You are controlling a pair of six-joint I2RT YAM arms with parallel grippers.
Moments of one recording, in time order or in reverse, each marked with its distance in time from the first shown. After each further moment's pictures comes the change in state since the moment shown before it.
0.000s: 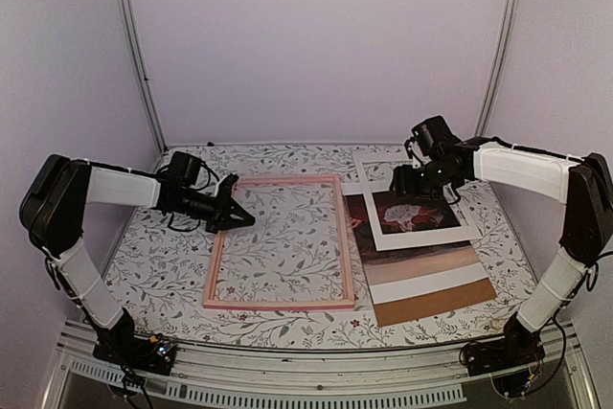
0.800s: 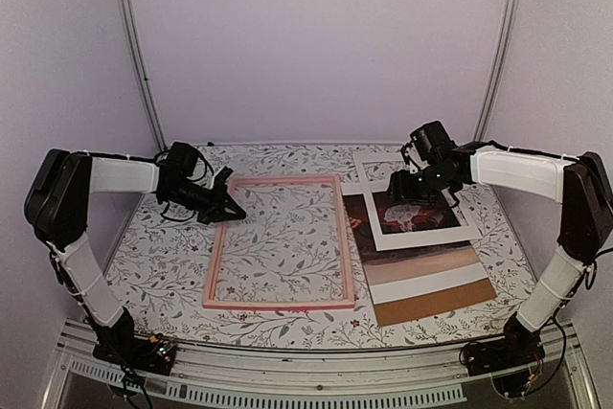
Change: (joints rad) left arm 0.051 0.051 0.133 -0.224 -0.108 0.187; right arm 0.000 0.018 -0.029 0.033 -0.062 -0.006
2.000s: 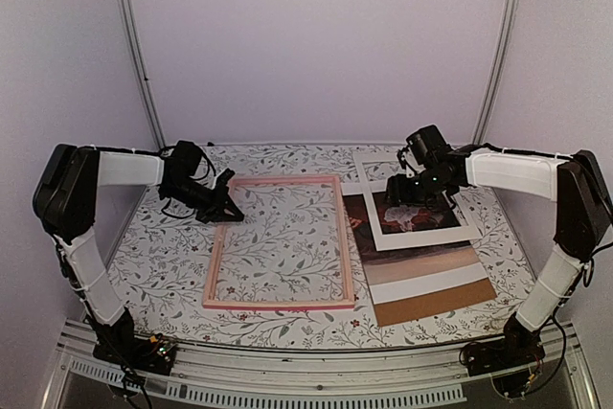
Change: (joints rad) left arm 0.012 0.072 0.104 -0.156 -0.053 0.122; right arm 0.014 0.027 -0.008 0.015 -0.024 0.000
